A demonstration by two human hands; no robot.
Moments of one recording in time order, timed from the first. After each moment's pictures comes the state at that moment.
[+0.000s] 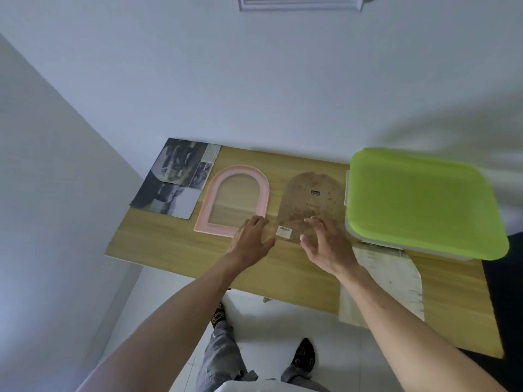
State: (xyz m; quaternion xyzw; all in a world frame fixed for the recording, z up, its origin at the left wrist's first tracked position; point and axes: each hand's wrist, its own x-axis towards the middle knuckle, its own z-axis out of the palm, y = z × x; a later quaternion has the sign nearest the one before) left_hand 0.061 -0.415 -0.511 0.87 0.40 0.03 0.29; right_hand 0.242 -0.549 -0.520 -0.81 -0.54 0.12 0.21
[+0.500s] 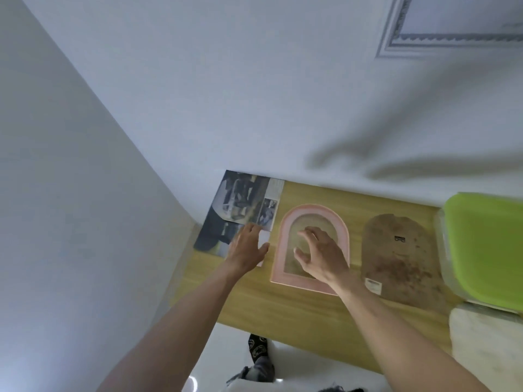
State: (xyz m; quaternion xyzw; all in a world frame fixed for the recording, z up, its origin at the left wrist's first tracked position) left_hand -0.069 -0.195 -0.509 0.86 0.44 0.01 0.24; right_hand 0.106 -0.327 -0.514 -0.79 -0.57 0.17 0.16
